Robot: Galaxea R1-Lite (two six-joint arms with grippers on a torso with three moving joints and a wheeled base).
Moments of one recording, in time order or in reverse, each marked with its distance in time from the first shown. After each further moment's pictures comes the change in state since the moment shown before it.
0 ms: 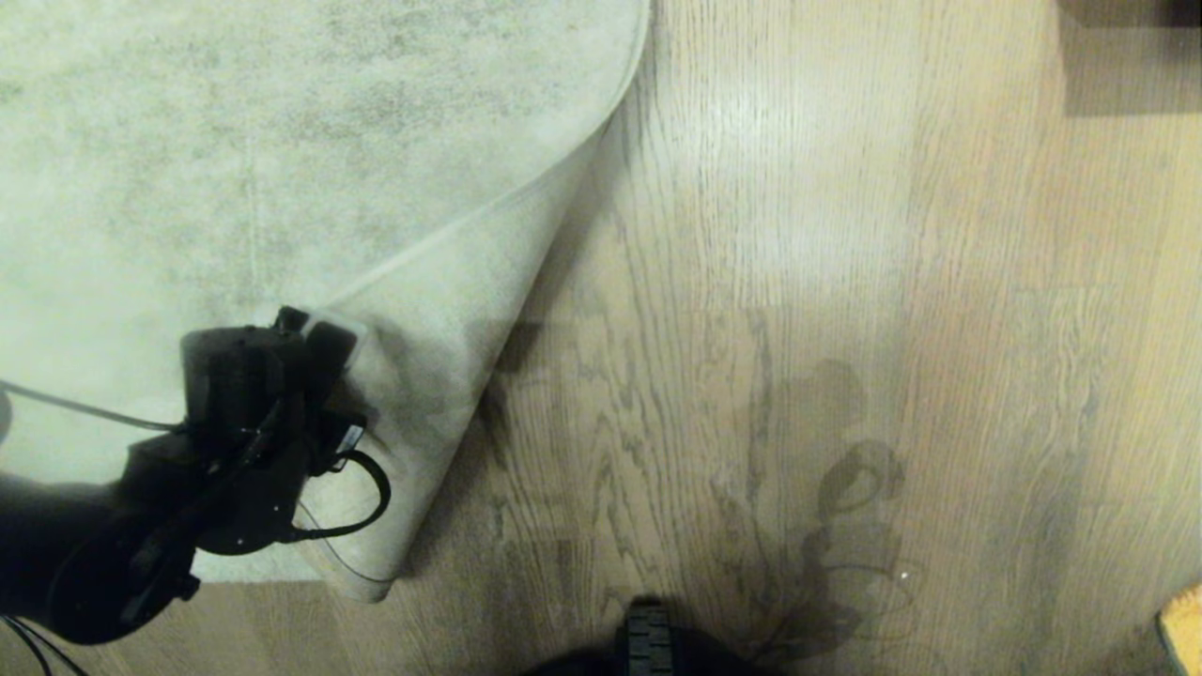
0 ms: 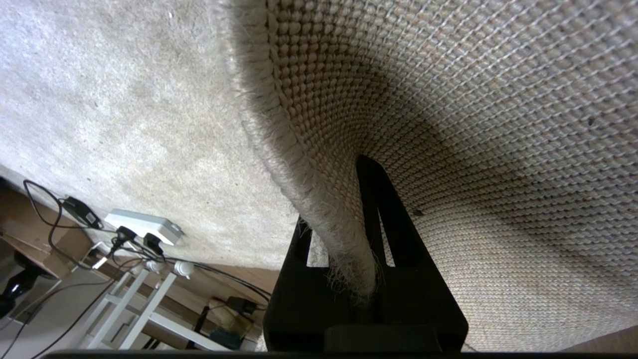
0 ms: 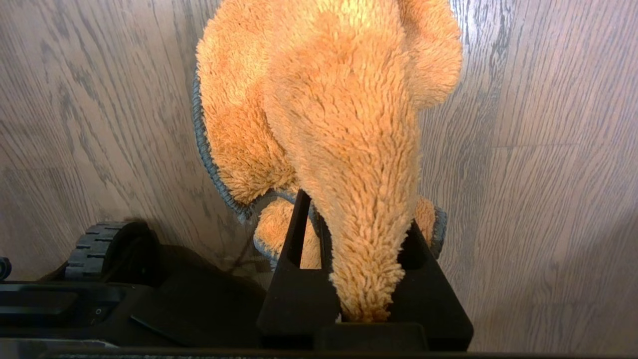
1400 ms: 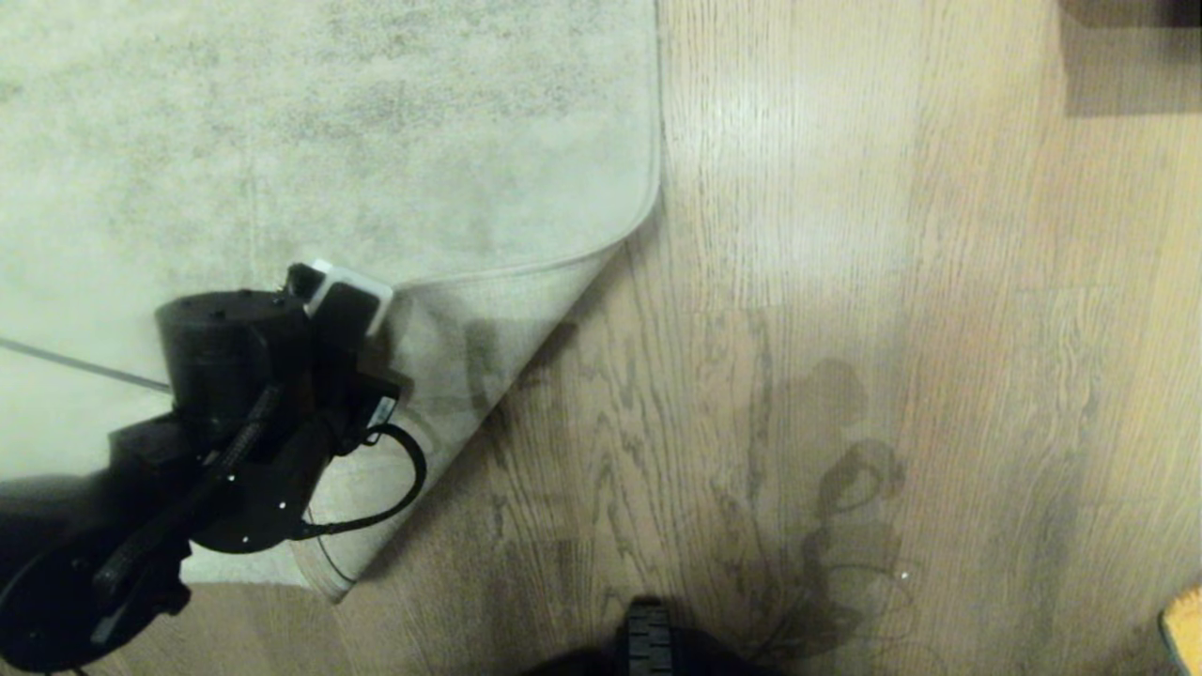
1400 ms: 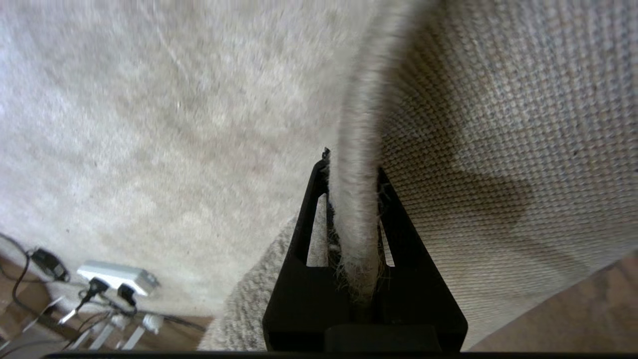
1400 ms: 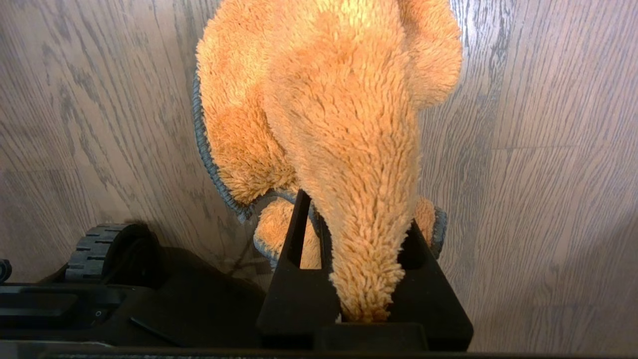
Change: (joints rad) left arm -0.175 -0.095 -0.063 0.001 0.022 0.001; right arm 0.000 -0.006 0.000 0.000 0.000 0.000
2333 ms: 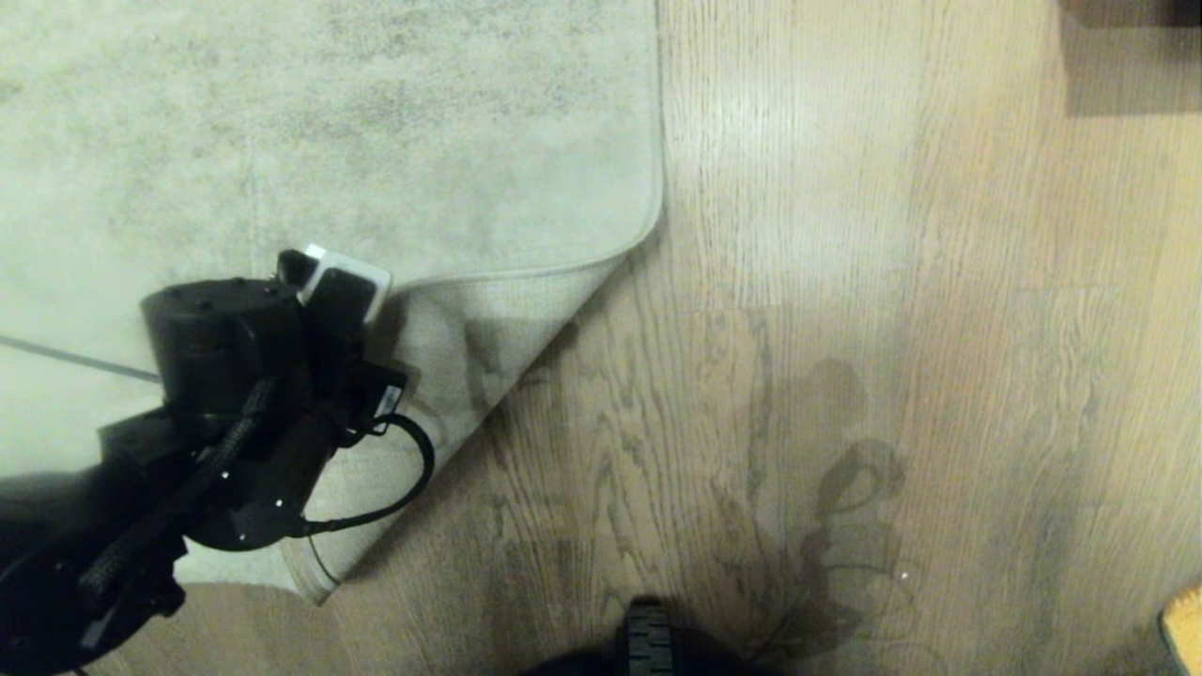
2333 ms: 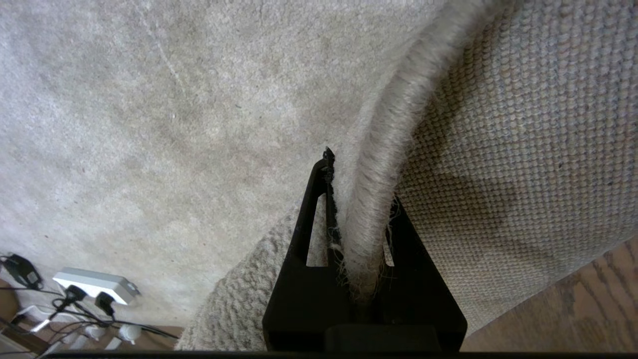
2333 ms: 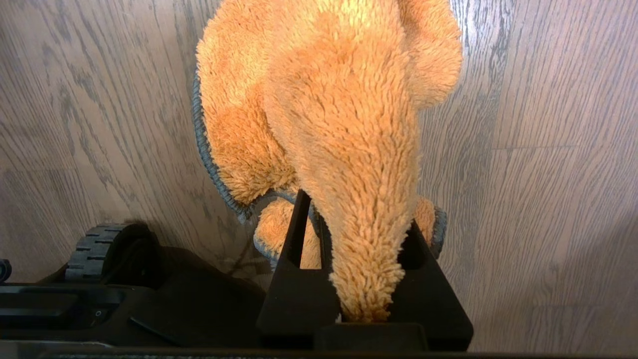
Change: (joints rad) left arm -0.026 -0.018 -0.013 -0.001 -0.004 -0.037; right arm 0.000 0.000 0.000 0.000 0.000 0.000
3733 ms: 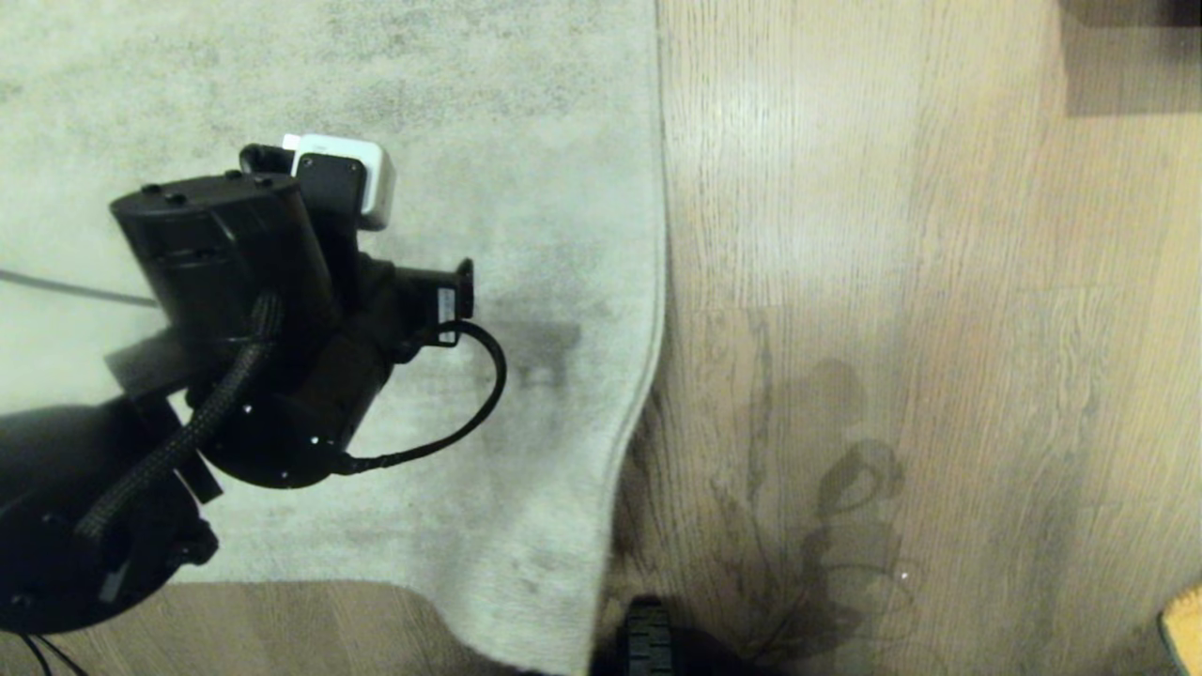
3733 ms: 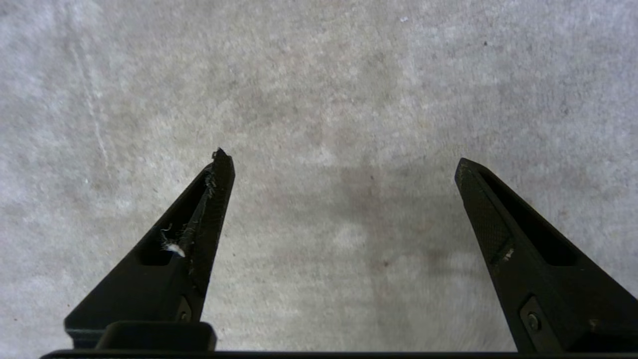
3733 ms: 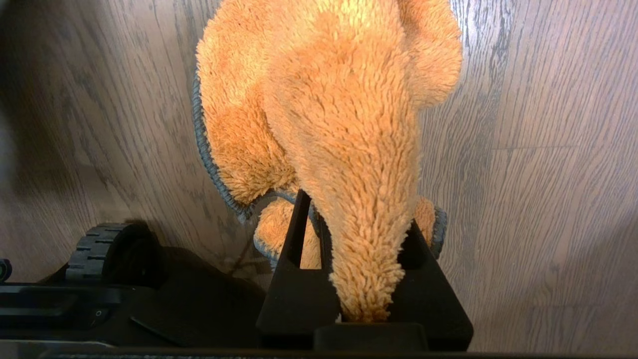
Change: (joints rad) left arm -0.154 0.002 -0.199 -0.001 -0.002 -0.235; right arm 0.000 0.000 0.000 0.000 0.000 0.000
